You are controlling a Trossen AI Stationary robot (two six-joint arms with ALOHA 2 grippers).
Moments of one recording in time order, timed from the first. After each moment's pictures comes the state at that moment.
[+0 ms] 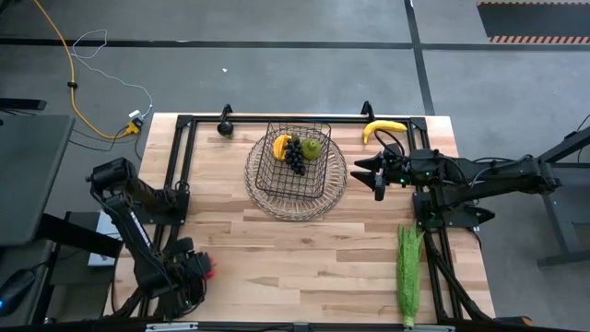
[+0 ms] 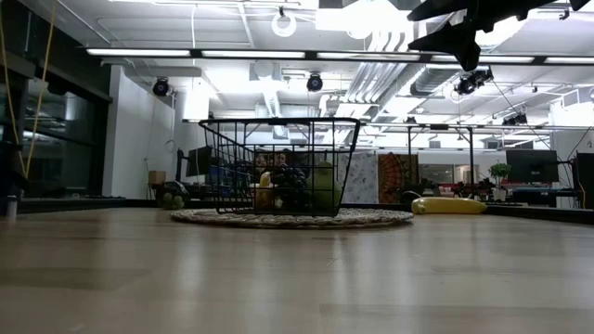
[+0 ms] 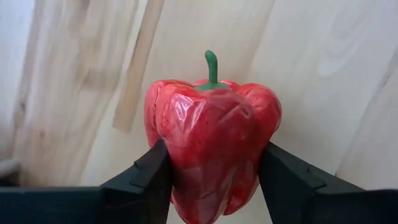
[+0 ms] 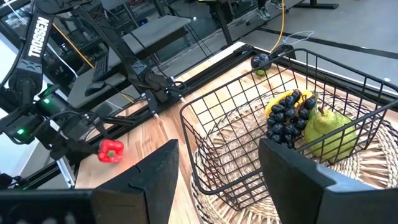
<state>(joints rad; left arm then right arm) -1.00 1.62 1.00 -1.00 -0.25 -1.44 0.01 0.75 0.64 -0.14 0.23 0.49</state>
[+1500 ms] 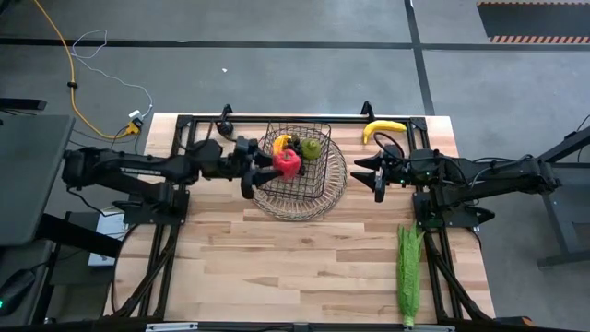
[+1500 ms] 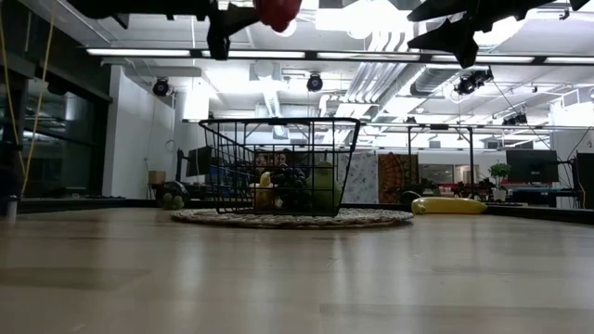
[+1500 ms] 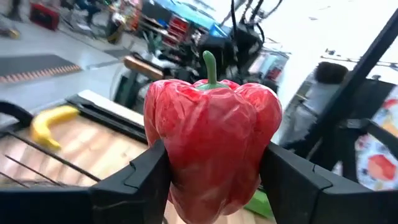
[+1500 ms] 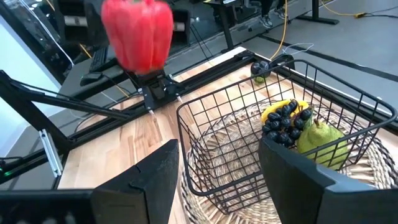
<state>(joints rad) 0.23 1.14 0.67 0.50 0.07 -0.44 0.01 0.75 0.64 -0.13 0.23 0.39</state>
